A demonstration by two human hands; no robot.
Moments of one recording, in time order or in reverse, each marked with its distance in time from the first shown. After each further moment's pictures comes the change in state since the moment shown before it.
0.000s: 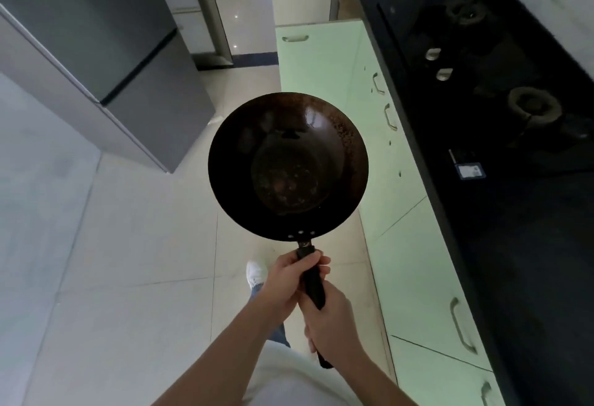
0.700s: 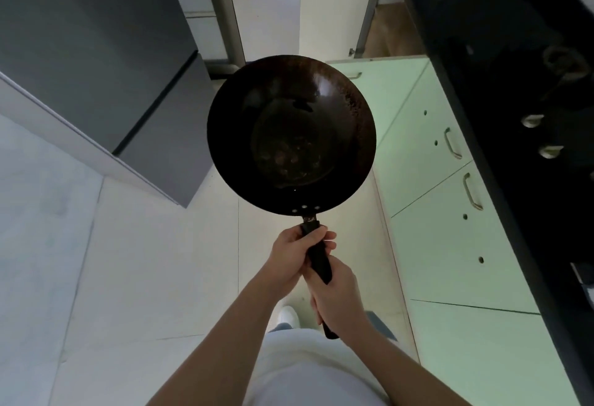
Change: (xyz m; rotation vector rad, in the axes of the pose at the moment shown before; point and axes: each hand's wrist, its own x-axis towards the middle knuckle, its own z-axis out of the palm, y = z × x) left_hand 0.195 0.295 -0.108 0.050 -0.052 0.051; right_hand 0.258 -0.227 0.138 0.013 -0.001 -0.056
